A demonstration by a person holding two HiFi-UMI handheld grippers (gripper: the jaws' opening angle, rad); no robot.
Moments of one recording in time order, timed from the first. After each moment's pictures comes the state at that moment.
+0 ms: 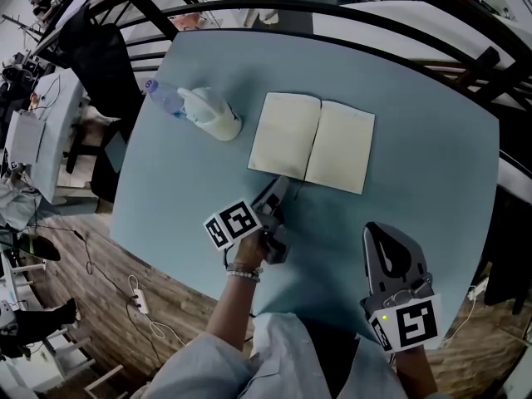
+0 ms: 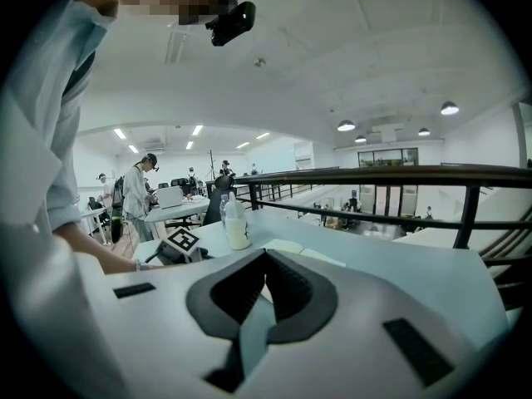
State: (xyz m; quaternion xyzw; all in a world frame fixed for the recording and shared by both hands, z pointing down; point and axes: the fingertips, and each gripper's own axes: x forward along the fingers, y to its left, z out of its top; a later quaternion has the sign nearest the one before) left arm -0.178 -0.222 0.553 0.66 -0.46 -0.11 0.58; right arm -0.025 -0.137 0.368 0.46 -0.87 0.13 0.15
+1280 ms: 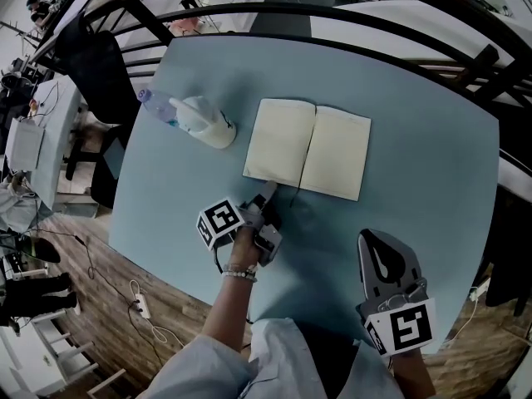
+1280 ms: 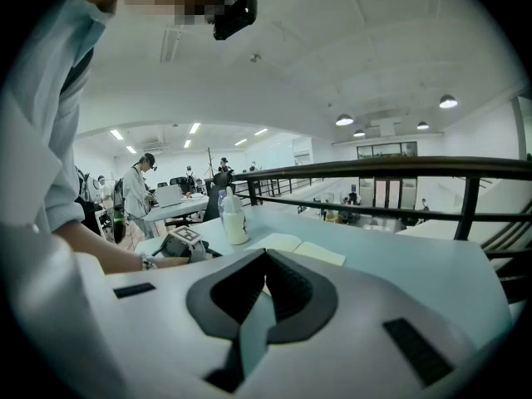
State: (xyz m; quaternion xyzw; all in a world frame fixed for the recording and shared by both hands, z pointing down) left arm -0.191 -0.230 0.578 0.59 -0.45 -0.16 0.66; right arm -0.019 -0.141 0.385 0.46 -0.86 0.15 0.15
